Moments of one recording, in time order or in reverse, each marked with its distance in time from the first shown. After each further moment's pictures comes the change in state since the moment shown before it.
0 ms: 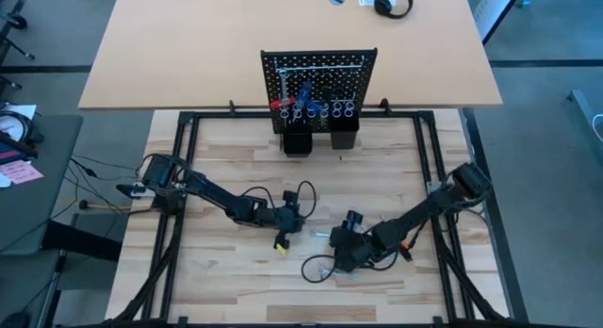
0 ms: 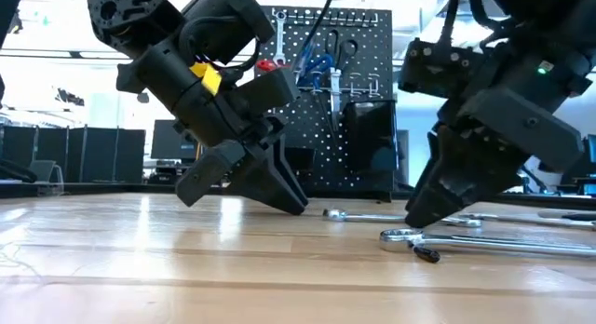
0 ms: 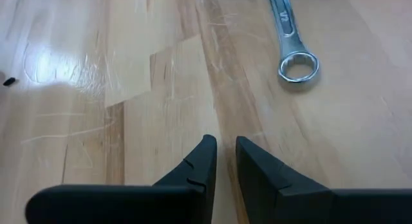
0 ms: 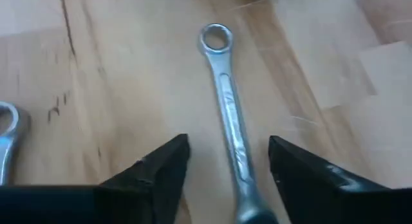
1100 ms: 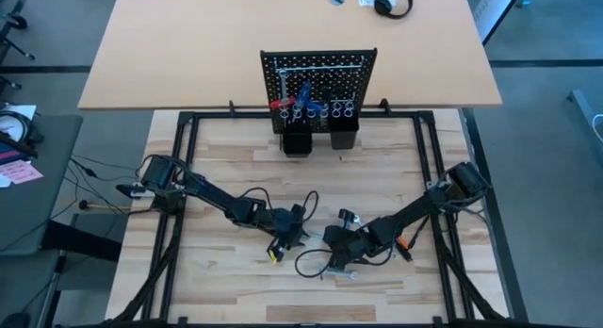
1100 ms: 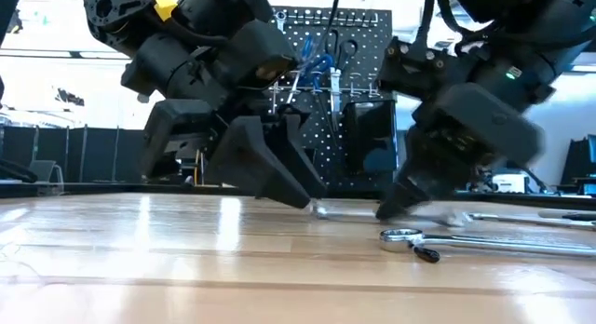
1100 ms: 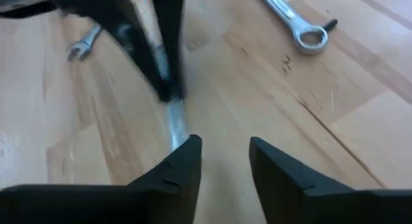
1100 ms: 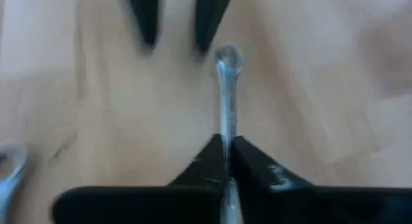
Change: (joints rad) left arm -0.023 -0.002 0.002 0.113 0.350 0.099; right arm -0.052 0.019 -0.006 0.116 -0.058 -0.109
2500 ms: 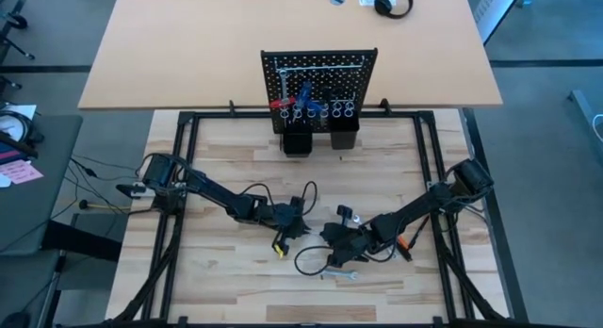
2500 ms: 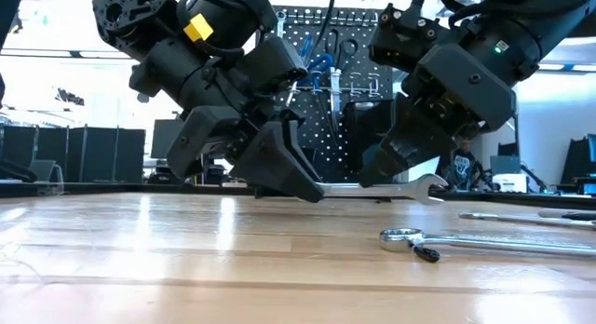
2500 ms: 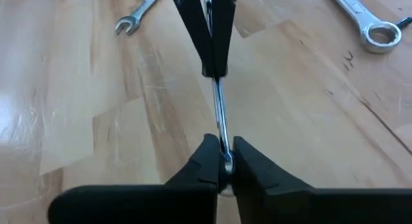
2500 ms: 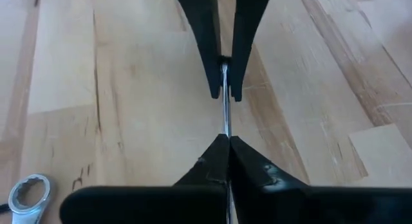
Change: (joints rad) left arm 0.034 -0.001 0.002 -0.005 -0.080 -0.077; right arm 0.000 -0.061 0.003 0.066 0.042 -0.064
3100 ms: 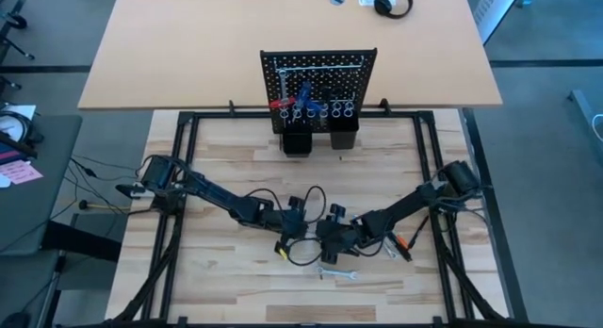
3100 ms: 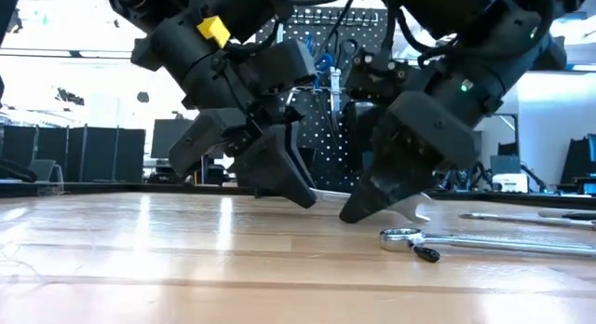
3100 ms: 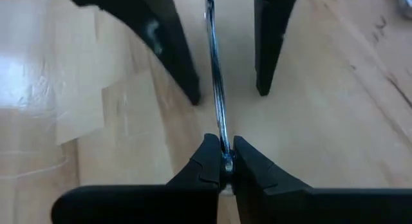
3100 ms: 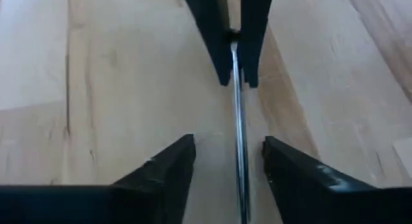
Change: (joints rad) left arm -0.032 0.000 0.120 -0.279 -0.130 -0.030; right arm -0.076 0.097 0.013 0.071 -0.122 -0.037
